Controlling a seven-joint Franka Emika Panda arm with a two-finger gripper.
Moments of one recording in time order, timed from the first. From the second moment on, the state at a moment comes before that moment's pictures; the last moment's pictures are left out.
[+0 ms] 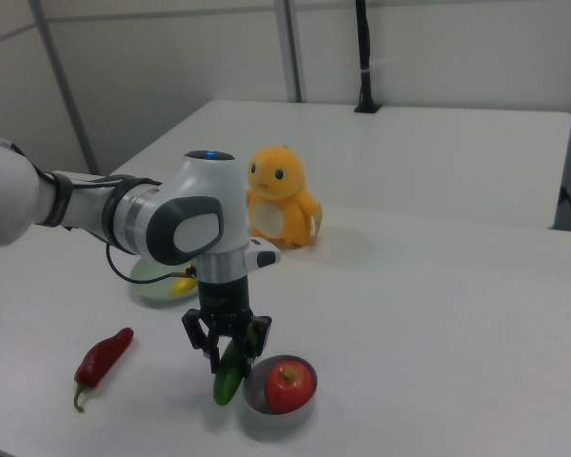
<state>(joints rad) 0.01 0.10 -0.21 -2.12 -0.08 2.02 -0.46</state>
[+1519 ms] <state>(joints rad) 0.01 -0.01 -0.19 -1.72 0.04 1.62 -0.35</state>
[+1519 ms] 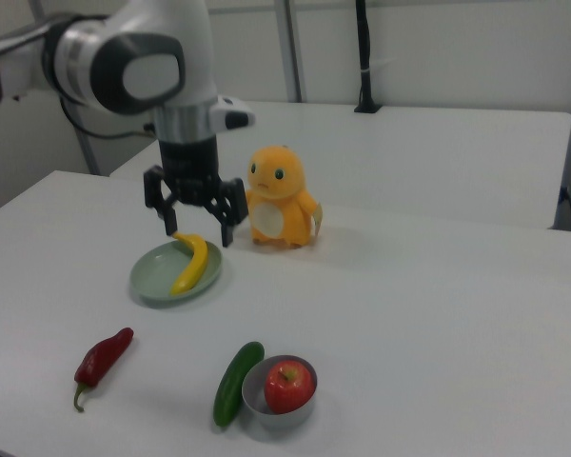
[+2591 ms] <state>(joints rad) 0.02 -0.01 0.00 -1.59 0.06 1.70 0.03</state>
